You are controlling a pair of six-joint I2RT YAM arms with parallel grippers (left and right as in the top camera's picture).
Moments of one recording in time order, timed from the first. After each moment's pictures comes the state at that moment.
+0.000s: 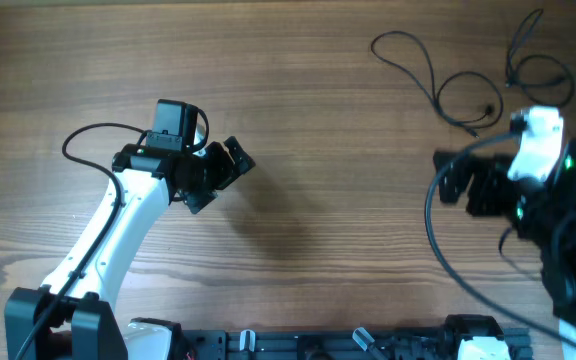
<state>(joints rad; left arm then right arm) -0.18 1.47 0.98 -0.74 0.36 -0.77 -0.03 0.87 1.23 -1.09 -0.28 0.16</state>
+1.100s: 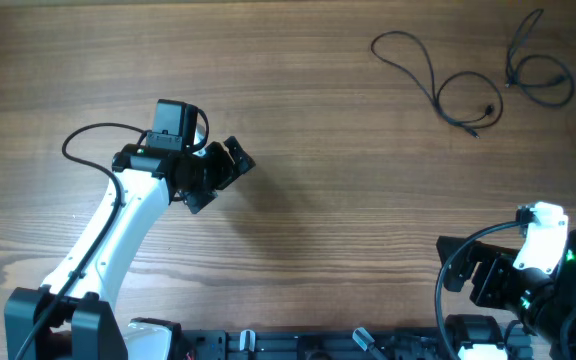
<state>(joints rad) -0.18 1.47 0.98 -0.74 0.36 -0.77 -0.03 0.64 1.23 -1.47 -0.25 0.26</state>
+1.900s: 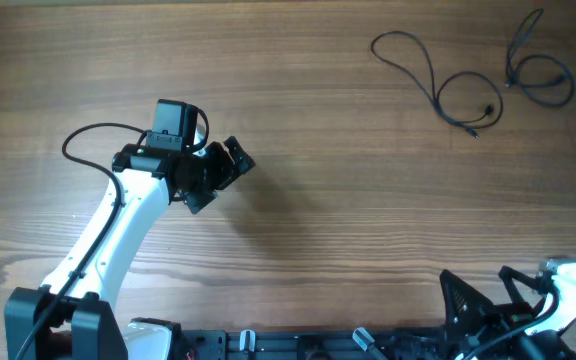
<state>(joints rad) -0.18 1.47 0.98 -0.74 0.36 -0.77 -0.03 0.37 1.23 -1.42 -0.32 0.25</state>
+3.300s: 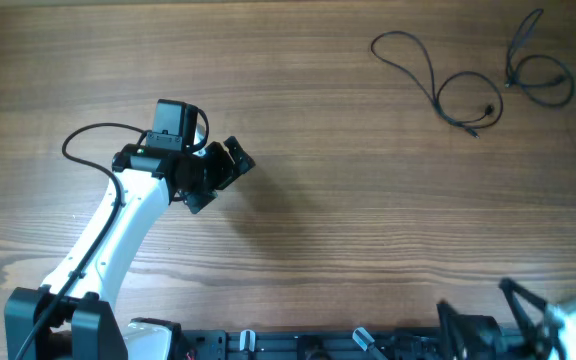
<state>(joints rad) -0.18 1.47 0.98 -0.74 0.36 -0.77 -0.03 0.21 1.23 -1.33 -0.41 0.19</state>
